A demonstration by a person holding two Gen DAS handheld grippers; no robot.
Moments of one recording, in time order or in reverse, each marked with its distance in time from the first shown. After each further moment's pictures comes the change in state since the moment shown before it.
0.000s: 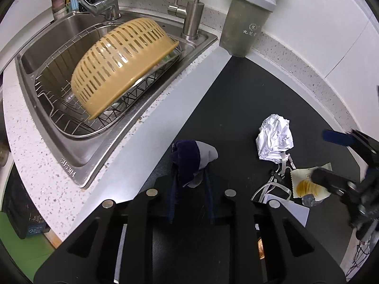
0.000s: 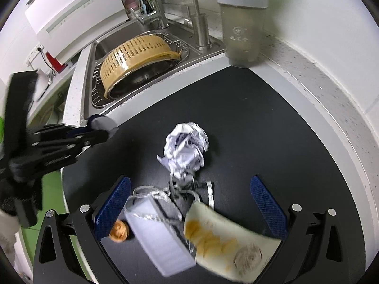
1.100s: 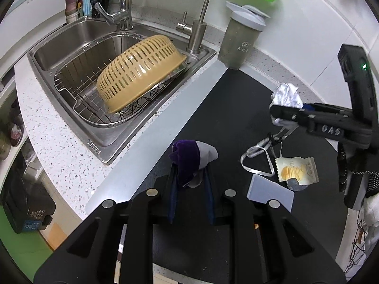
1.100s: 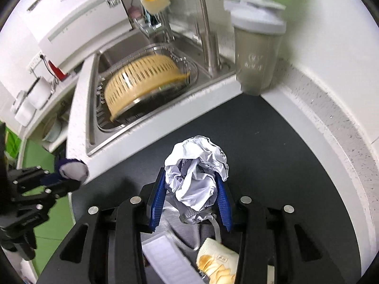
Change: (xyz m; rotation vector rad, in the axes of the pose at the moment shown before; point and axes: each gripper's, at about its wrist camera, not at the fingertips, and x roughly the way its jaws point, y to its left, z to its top) left arm -0.060 0.009 -0.029 -0.025 -0.072 -0.022; right arm -0.015 0.017 0.039 0.006 -0.061 0.022
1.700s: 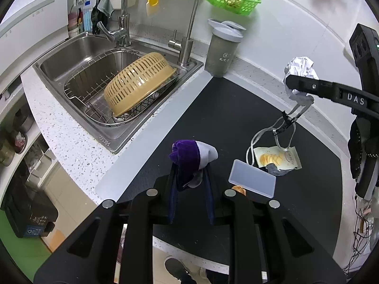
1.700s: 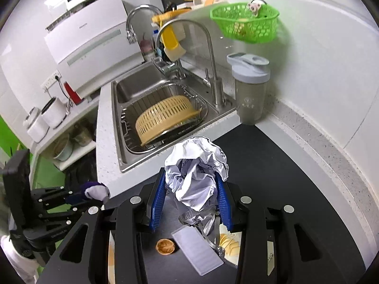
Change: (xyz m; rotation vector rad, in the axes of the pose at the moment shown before) left arm -0.061 -0.017 -0.031 0.043 -0.079 -0.013; right arm -0.096 0.024 -0.013 0.015 -0.186 0.028
